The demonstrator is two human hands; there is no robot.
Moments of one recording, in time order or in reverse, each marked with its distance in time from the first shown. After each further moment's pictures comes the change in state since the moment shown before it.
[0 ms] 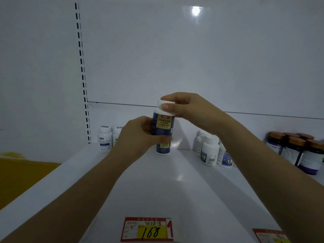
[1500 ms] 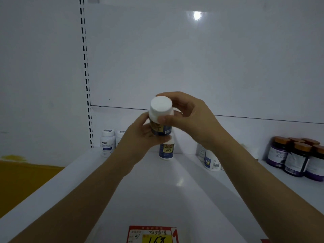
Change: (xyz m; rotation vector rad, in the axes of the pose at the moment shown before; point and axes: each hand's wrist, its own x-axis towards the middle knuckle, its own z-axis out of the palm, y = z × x) left_hand 0.013 -0.016 -0.005 -0.292 -0.030 0.098; right_hand -0.017 -0.009 0.027 0.100 0.131 -0.287
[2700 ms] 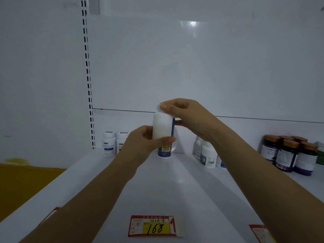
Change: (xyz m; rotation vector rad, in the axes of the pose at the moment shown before) left_hand -0.023 0.017 0.012 0.085 0.048 -0.178; right_hand 0.009 -0.004 -0.012 0.113 -0.015 0.302
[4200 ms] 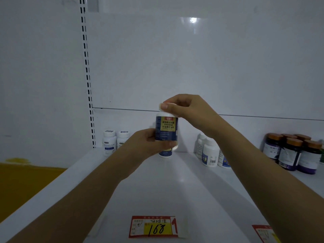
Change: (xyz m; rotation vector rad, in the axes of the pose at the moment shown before) left_hand -0.002 0.001 -0.007 0.001 -0.274 -0.051; right_hand 0.000 -0.001 -0.004 -0.335 0.081 -0.121
